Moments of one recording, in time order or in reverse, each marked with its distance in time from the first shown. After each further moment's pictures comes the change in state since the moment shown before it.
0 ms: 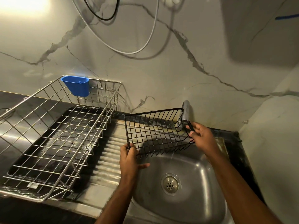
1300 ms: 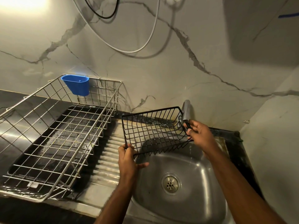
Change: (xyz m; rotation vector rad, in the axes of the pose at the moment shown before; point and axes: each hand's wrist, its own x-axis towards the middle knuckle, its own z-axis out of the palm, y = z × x) left_hand -0.002 0.004 -0.001 -0.003 0.047 -0.019; right_hand 0.015 0.004 0.007 0.017 -0.030 0.005
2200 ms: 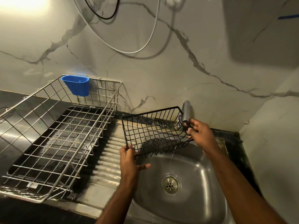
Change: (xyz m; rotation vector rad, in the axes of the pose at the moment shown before) left_hand -0.003 -0.001 0.004 -0.021 -0.019 0.007; right_hand 0.003 -0.005 -0.002 0.020 0.021 -0.010
